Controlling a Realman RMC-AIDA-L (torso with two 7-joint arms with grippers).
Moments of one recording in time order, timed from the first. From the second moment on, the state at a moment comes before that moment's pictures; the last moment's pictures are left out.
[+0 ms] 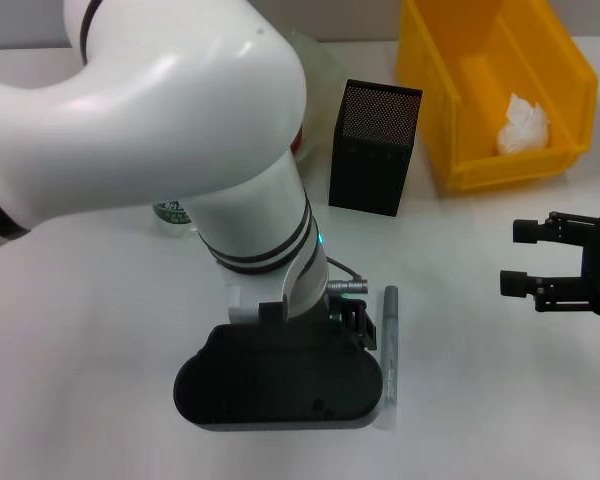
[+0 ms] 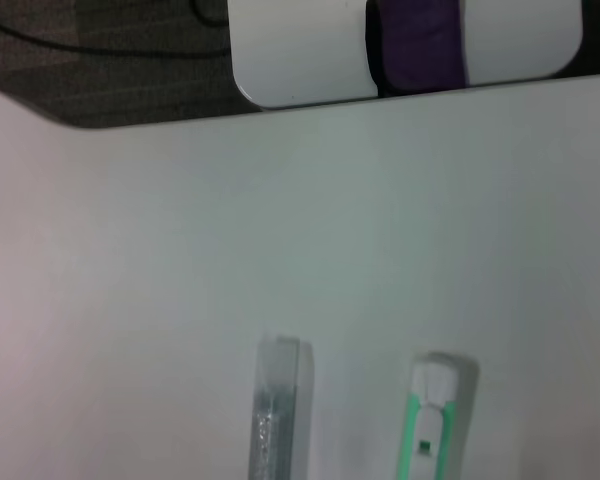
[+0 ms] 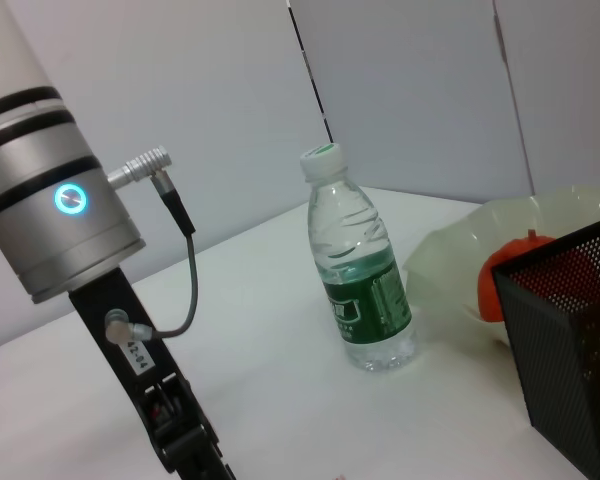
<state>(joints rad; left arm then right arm) -0.85 -2.08 2.08 1.38 2.48 1.51 -0.96 0.47 2.00 -0.40 -0.63 -2.23 -1.79 1.30</state>
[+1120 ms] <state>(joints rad) -0.88 -2.08 2.10 1.25 2.42 1.42 -0.97 0.51 2.00 -0.56 -0.63 -2.23 -1.79 1.29</state>
